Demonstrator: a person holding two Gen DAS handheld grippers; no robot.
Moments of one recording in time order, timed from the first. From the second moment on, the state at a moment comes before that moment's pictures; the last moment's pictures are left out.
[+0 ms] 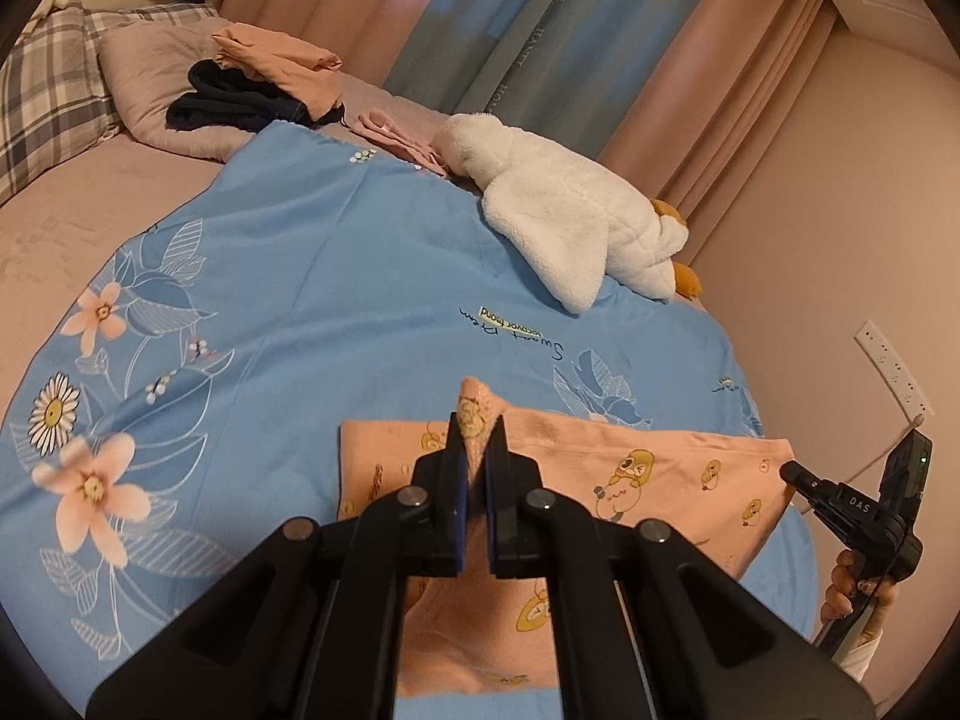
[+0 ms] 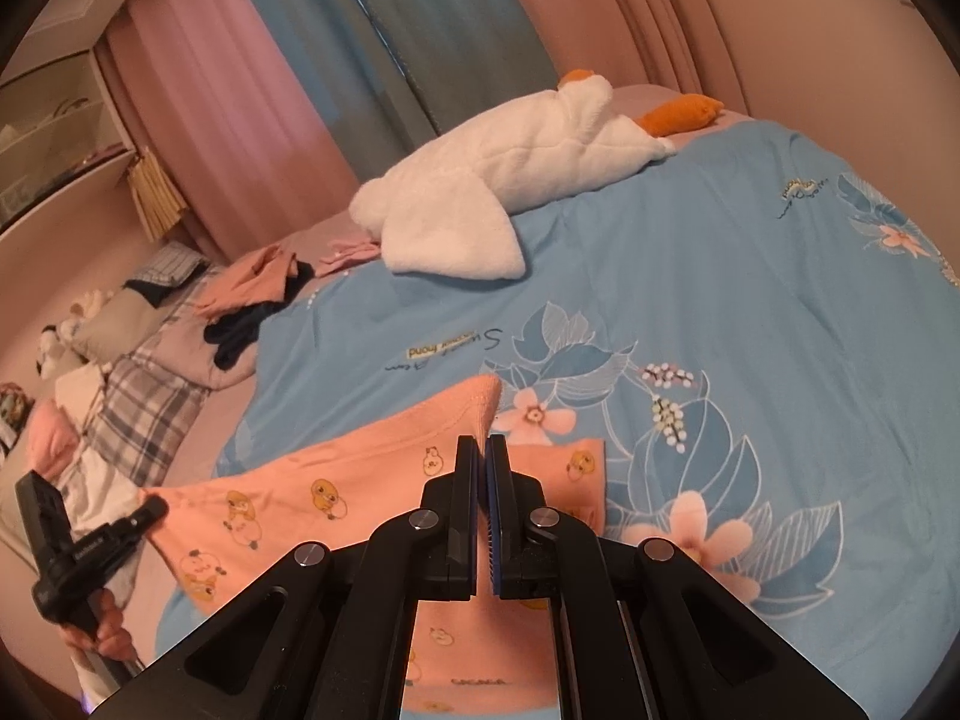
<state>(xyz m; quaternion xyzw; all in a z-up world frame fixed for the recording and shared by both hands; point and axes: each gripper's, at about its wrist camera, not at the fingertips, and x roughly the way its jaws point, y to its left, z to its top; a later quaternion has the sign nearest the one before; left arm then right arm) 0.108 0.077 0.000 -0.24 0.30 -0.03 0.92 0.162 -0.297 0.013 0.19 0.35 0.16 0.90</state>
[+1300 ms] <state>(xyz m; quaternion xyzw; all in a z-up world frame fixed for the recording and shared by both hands) 0.256 0.096 -0.150 -0.19 0.48 0.05 0.86 0.270 -0.267 -0.120 0.09 0.51 0.03 0.86</state>
